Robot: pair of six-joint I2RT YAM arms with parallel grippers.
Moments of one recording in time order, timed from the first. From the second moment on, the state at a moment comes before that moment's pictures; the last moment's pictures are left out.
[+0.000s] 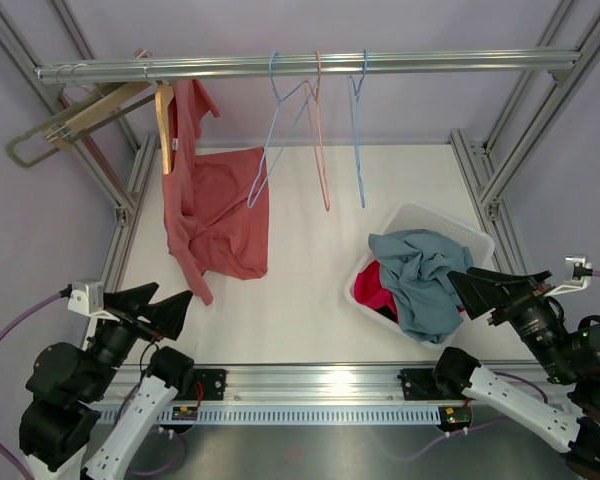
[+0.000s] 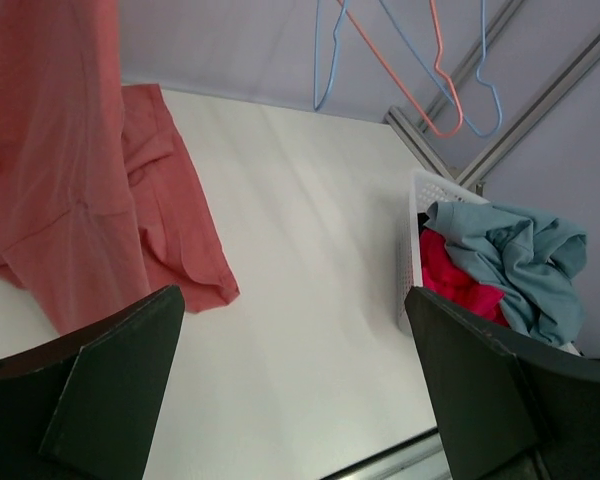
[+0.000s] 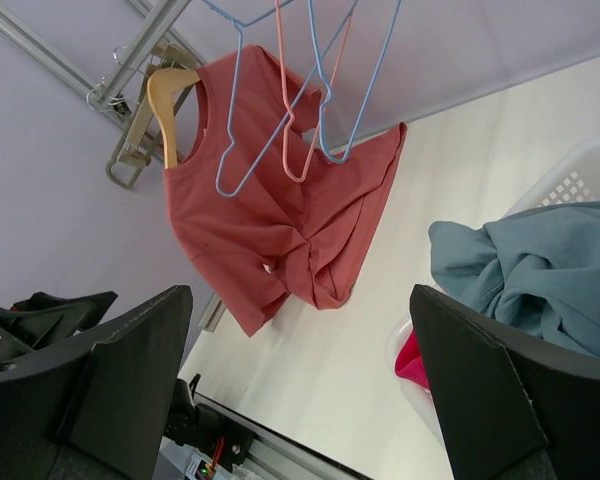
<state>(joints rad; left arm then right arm) -0.45 0.07 0.93 -0.86 -0.05 -0.42 0.95 0.16 1.05 -0.77 0.48 0.66</state>
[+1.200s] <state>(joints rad) -0.10 1.33 1.79 -0.72 -0.21 -0.26 0.95 0.62 0.96 -0.46 0.06 0.56</state>
